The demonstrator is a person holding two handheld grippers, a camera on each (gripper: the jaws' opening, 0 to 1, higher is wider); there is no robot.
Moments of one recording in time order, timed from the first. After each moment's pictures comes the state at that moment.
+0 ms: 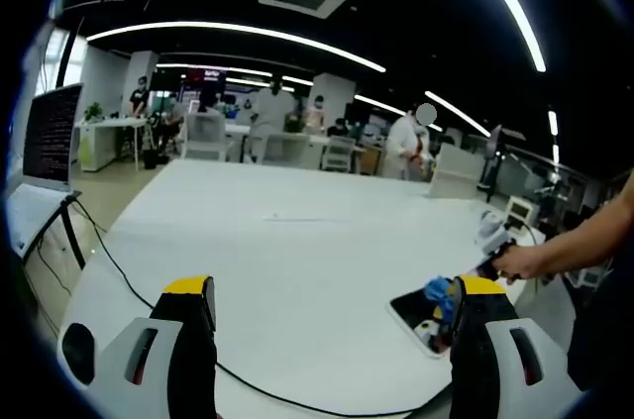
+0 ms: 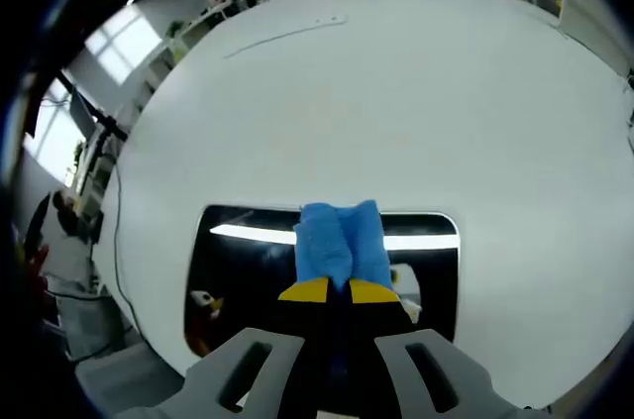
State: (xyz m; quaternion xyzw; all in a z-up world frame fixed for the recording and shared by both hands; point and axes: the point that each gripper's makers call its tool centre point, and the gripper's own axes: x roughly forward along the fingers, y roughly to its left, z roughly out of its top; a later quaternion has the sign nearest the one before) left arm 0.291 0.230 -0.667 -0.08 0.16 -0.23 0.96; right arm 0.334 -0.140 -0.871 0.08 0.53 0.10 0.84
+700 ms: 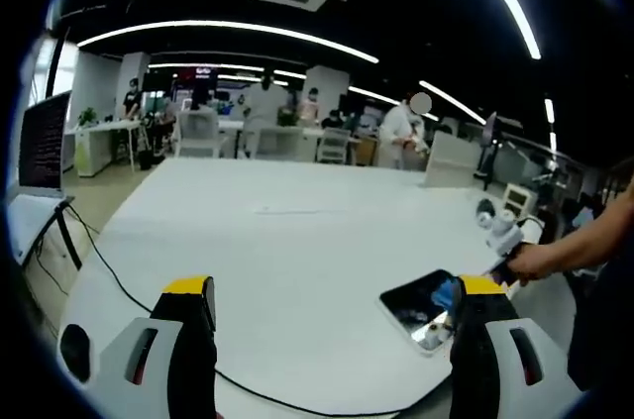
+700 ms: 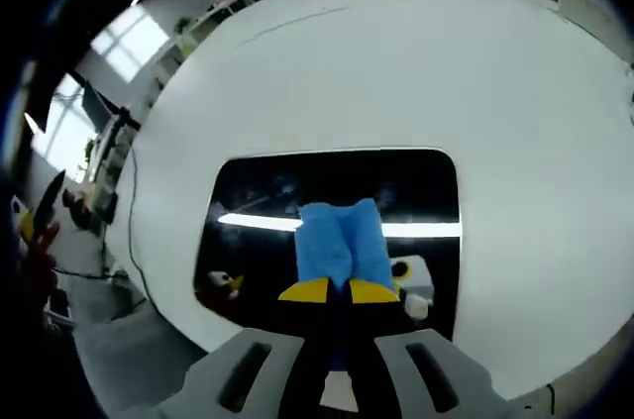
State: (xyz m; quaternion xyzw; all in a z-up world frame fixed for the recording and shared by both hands) left arm 0.286 0.201 -0.673 -0.06 0.18 -0.24 0.95; right arm 0.280 -0.137 -0.871 0.09 0.55 0.13 0.82
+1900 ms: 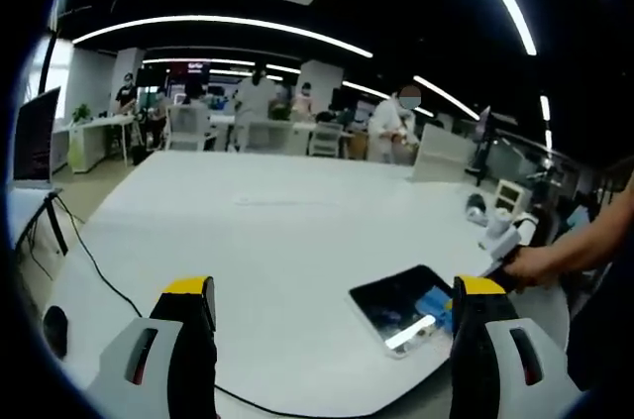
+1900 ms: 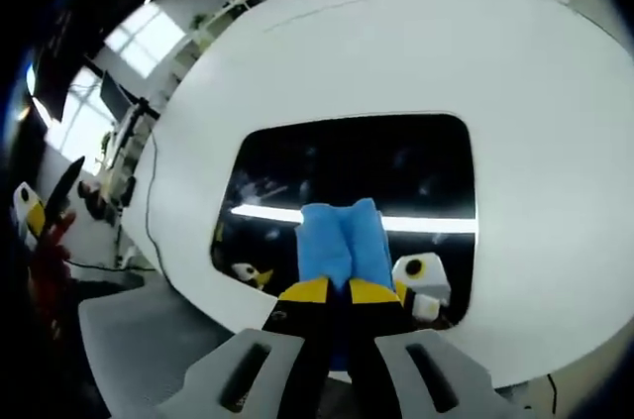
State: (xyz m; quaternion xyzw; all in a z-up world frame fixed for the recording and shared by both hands) left arm 0.270 0.151 -0.684 -0.07 0.18 -0.25 0.95; right arm 0.253 -0.129 -0.869 0.10 0.55 0.17 0.81
